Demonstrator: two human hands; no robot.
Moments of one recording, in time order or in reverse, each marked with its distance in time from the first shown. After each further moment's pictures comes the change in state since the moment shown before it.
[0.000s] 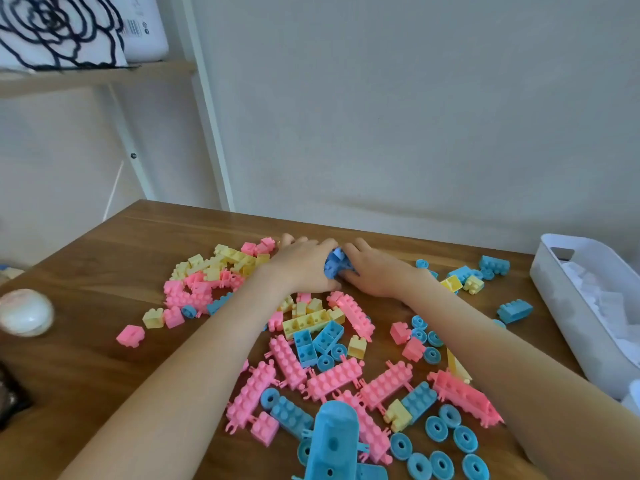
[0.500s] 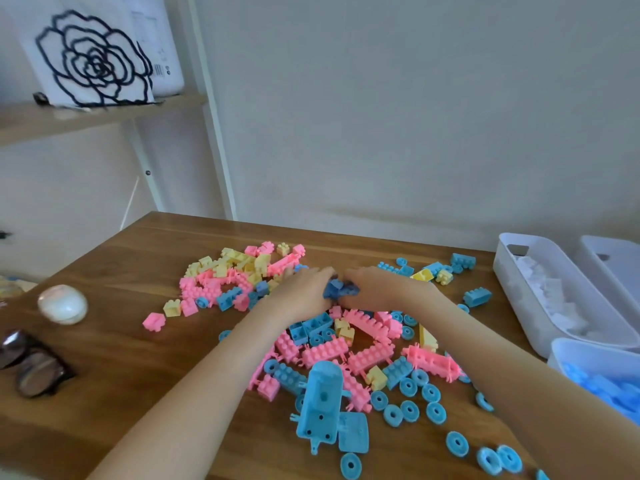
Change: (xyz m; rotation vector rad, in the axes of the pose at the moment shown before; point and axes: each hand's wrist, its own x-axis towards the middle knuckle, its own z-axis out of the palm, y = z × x) left_hand -0.061 0.042 0.006 -0.156 -0.001 -0.046; right_hand -0.073 -0.032 -0.020 0.081 -0.173 0.062
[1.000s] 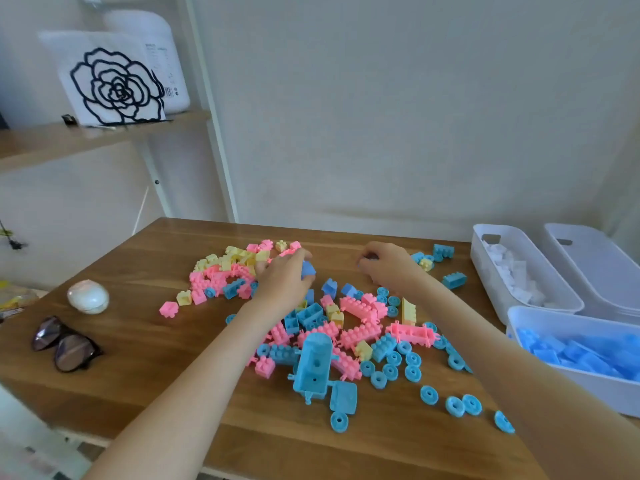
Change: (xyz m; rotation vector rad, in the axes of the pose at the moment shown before) left_hand -0.048 0.015 -0.015 -0.108 0.385 -0.208; right_hand -0.056 0.003 -0.009 0.468 0.418 0.180
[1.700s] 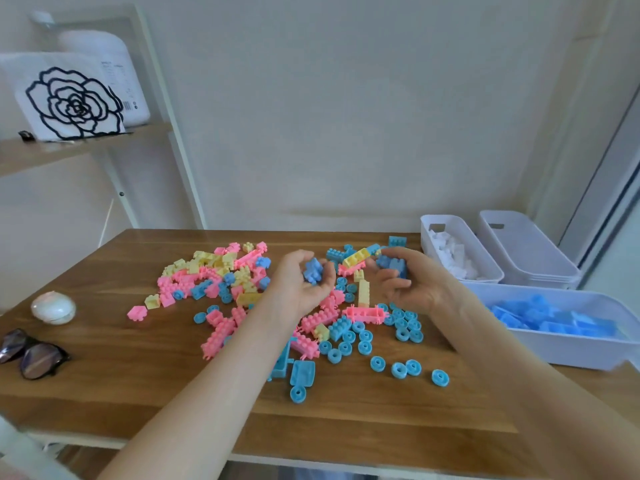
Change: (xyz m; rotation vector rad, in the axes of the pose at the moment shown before) left_hand -0.037 0.103 -0.017 -2.048 -0.274 -0.905; right_hand -0.087 0.042 -0.058 1.683 -0.231 0.570
